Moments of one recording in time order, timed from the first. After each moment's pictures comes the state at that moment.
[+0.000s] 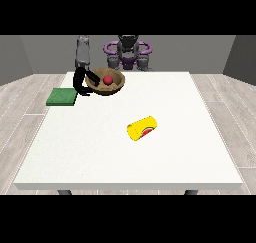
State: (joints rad) left arm -1.01 0.87 0.46 -0.77 0.39 -0.37 -0.14; right arm -0.72 -0.23 -0.10 -0.89 0.06 -0.27 0.16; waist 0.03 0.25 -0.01
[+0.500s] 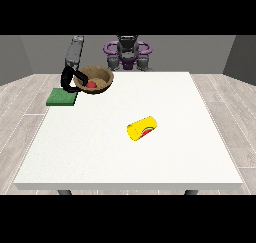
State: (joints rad) left arm -0.96 0.94 0.50 -0.71 0.39 -0.40 -0.21; right arm -0.73 -0.31 -0.11 -0.89 0.04 -0.16 0.20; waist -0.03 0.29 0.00
